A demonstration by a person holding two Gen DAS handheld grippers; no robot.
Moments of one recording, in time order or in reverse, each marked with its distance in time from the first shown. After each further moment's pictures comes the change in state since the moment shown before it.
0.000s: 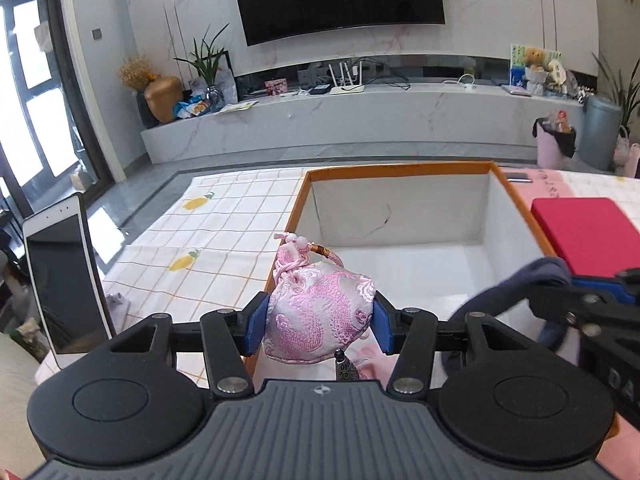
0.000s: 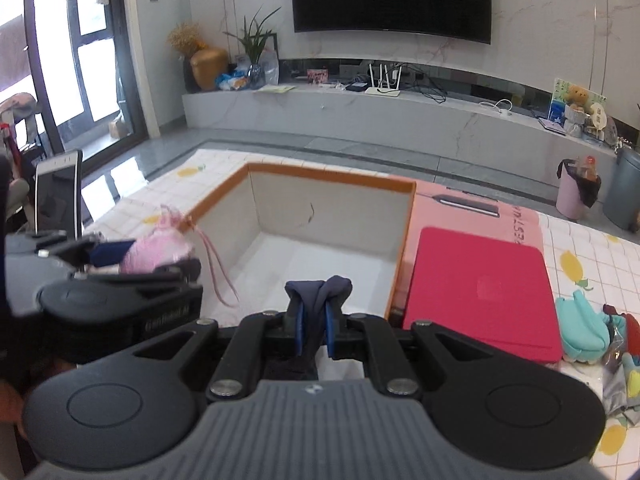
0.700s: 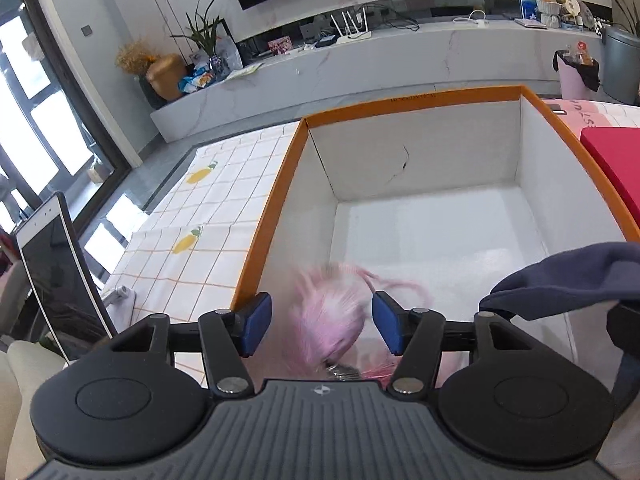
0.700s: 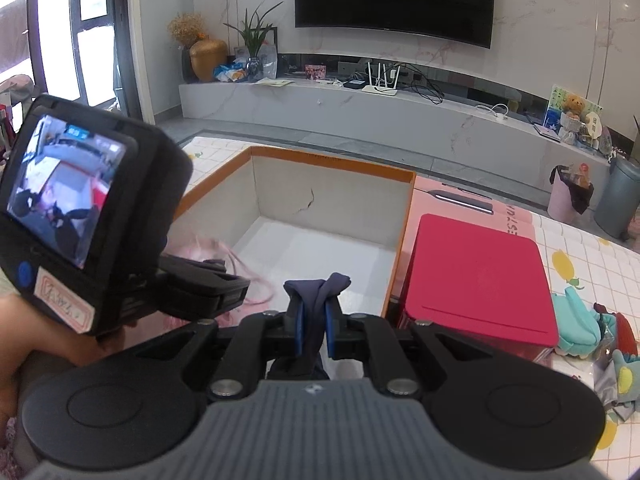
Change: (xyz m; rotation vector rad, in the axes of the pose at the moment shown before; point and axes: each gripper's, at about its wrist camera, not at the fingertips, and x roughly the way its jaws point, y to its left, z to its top) left arm 0.052 -0.018 0.005 0.114 0.157 0.113; right arm -0.002 0.009 -0.008 -0.038 0.016 -0.033
